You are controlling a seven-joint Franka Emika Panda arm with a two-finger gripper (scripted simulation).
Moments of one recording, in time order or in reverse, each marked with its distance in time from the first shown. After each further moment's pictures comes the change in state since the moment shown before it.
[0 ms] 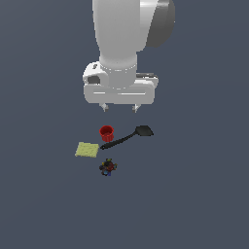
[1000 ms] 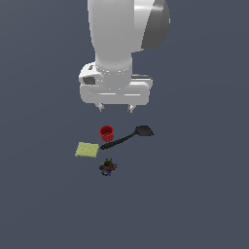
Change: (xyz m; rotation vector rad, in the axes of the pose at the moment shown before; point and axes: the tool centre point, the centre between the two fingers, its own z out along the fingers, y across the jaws) arm -0.004 0.014 0.005 -0.019 -0.005 -0.001
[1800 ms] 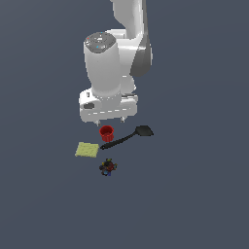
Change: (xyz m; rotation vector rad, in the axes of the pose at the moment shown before) arm -0.012 0.025 0.086 0.016 0.007 -0.224
